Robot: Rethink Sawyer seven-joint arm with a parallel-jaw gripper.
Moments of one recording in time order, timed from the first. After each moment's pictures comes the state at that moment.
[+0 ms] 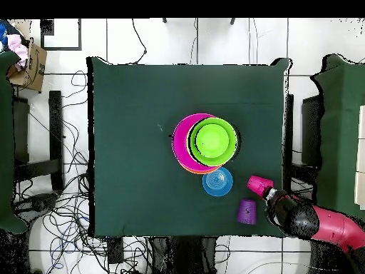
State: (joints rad) arm -1.11 -0.65 0.31 1.86 -0.73 0.40 2.07
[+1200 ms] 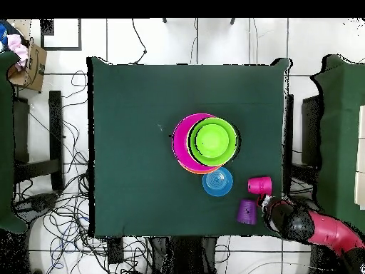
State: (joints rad) arm -1.17 -0.55 0.32 1.84 -0.78 0.40 2.07
